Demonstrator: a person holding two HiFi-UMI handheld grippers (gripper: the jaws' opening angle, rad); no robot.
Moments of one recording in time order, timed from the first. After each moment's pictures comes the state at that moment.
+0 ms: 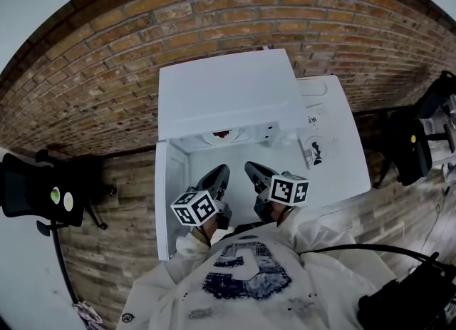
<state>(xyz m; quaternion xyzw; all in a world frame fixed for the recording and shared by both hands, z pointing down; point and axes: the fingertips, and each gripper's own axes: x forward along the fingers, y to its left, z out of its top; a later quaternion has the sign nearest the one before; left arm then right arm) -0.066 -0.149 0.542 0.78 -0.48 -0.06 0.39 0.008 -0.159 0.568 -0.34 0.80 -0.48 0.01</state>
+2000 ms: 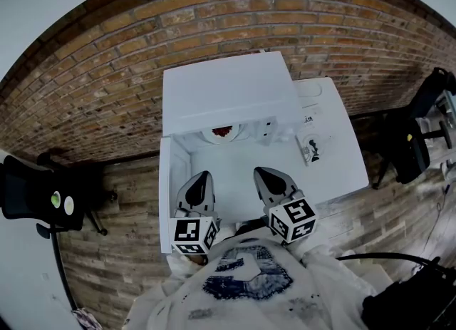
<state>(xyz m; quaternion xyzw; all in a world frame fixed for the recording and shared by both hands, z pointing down) -0.102 -0.086 0.433 0.80 -0.58 0.05 0.12 0.026 -0.094 0.451 -0.43 0.89 -0.17 -0.06</state>
